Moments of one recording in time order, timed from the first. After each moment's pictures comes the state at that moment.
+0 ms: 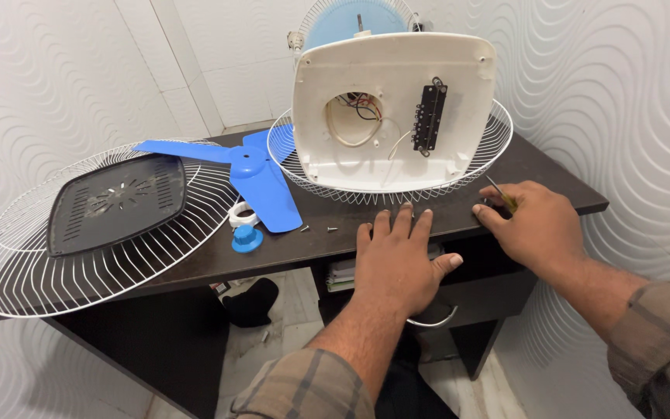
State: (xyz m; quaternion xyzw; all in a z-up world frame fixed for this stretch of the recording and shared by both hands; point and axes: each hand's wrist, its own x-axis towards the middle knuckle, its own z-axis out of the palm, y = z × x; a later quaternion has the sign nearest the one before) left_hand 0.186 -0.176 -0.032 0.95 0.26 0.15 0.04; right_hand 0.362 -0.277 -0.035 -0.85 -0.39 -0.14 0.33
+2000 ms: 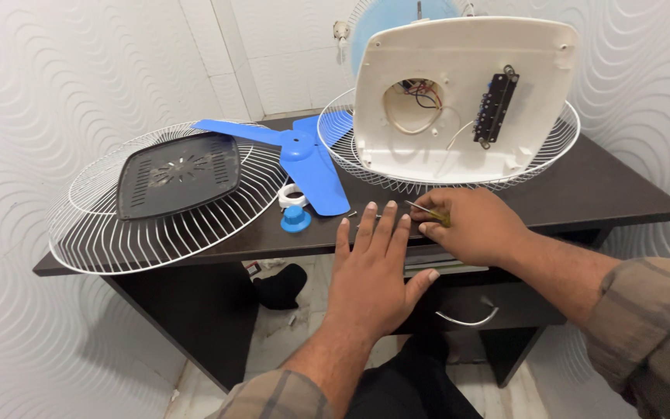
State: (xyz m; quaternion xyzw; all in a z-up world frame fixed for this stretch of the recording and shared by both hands) left_hand 0.102 -0.137 -0.073 0.92 0.23 0.32 -0.07; right_hand 0.276 -0.200 -0.004 -0.77 -0.60 0.02 0.23
